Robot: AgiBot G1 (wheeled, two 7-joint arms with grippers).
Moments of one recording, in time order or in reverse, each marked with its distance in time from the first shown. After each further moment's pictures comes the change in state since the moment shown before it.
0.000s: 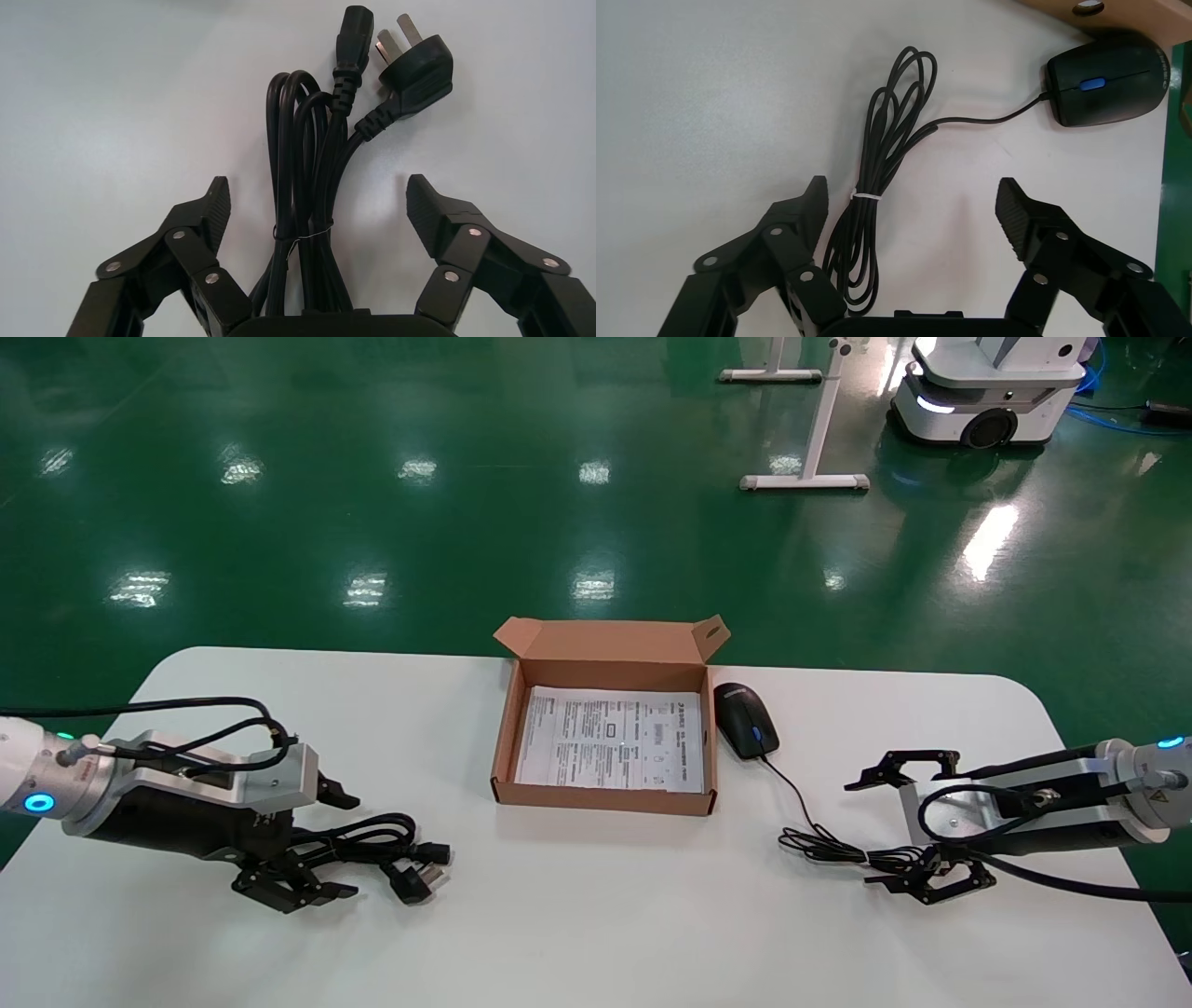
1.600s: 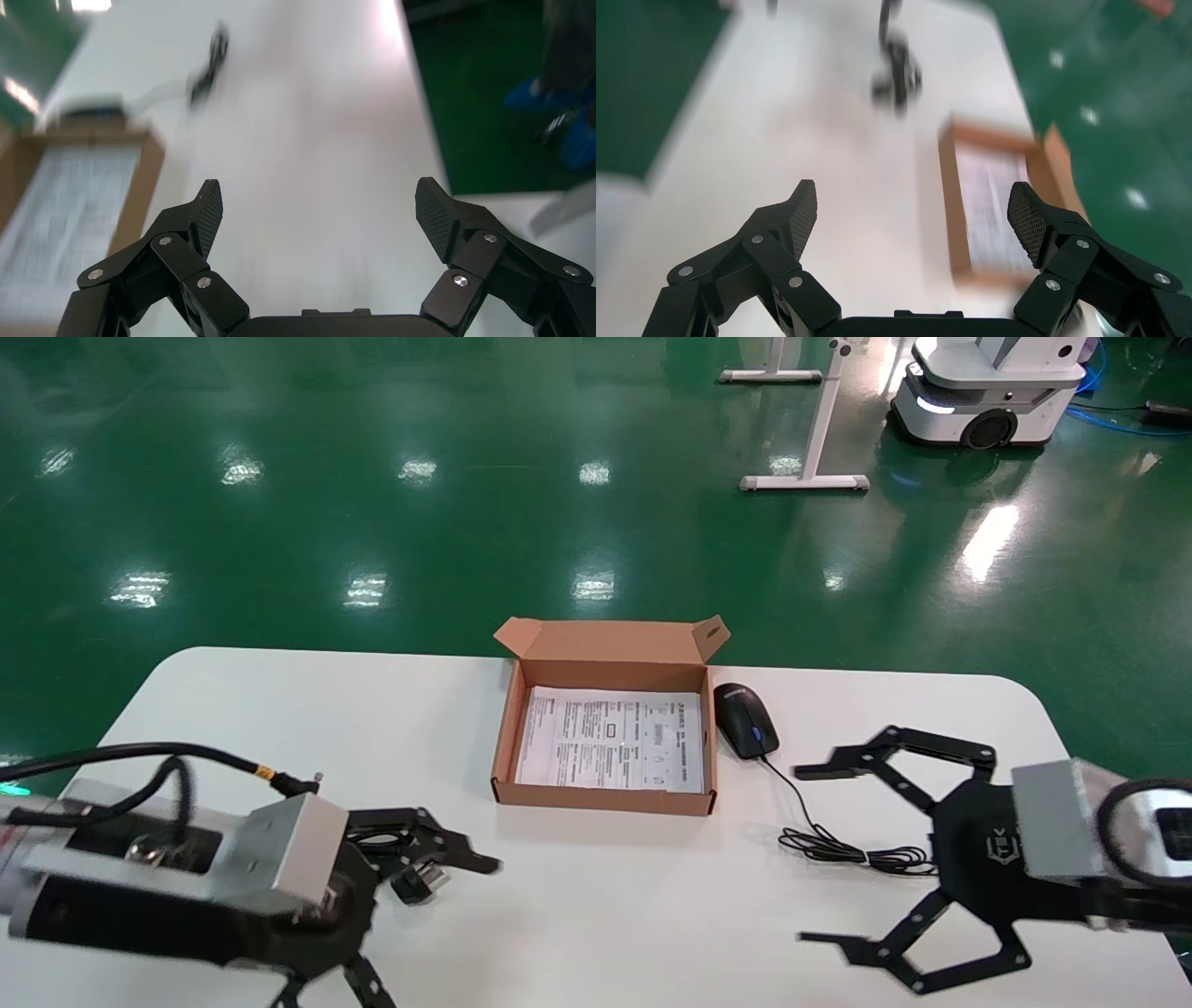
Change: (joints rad) left arm 0.302 -0.287 -0.243 -0.973 -0.411 0.131 -0.501; right arm -0.384 0.357 0.289 0.889 0.552 -0.144 0.656
